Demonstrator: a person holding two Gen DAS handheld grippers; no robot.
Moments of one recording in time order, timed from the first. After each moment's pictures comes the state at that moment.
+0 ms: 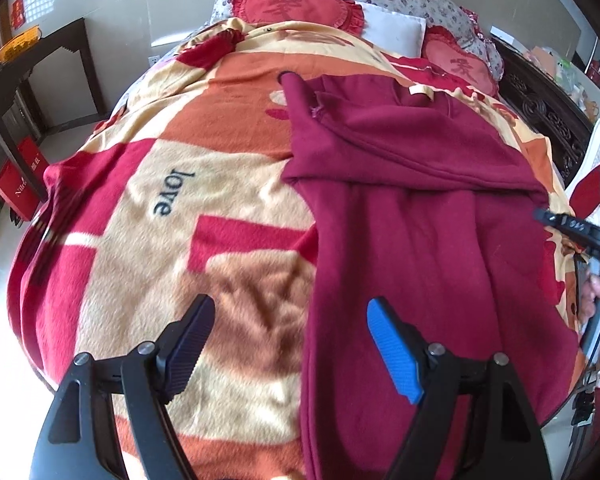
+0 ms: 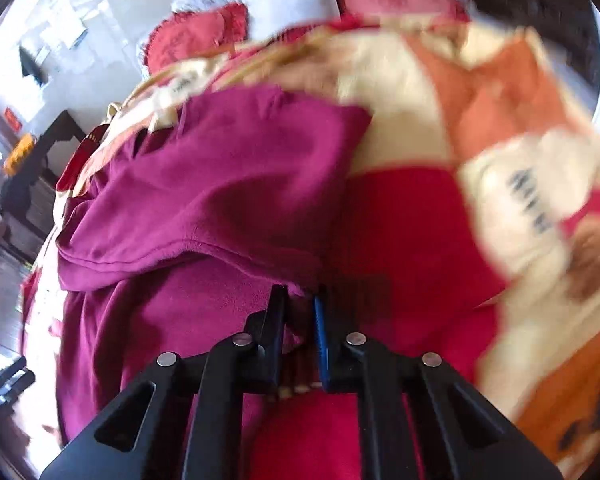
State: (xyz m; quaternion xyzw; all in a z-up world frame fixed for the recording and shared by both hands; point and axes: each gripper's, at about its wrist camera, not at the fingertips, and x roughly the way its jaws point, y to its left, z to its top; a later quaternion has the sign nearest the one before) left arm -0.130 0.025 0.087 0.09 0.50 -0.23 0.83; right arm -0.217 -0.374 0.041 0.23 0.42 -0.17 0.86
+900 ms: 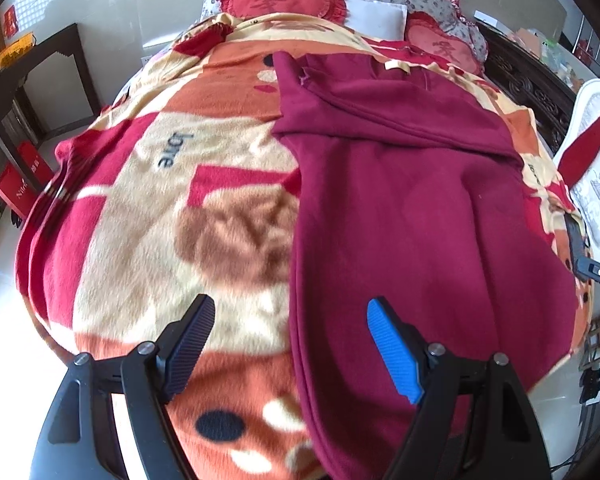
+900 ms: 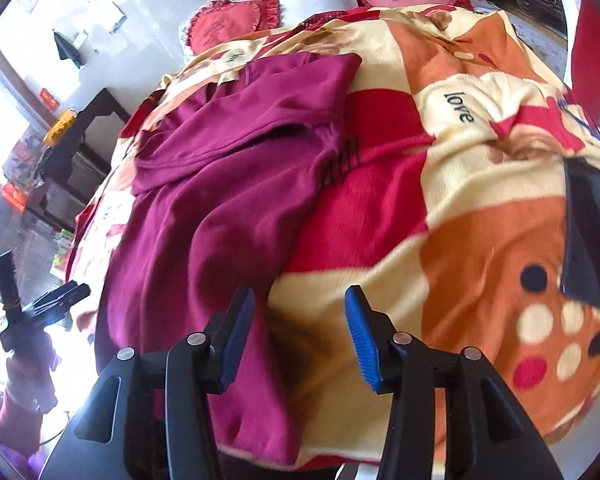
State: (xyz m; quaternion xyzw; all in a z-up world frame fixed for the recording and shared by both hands) left arm -0.191 0.046 0.084 0.11 0.50 -0.24 0.82; right arm -0.359 -0.317 0.069 0.27 0.44 -0.09 0.85
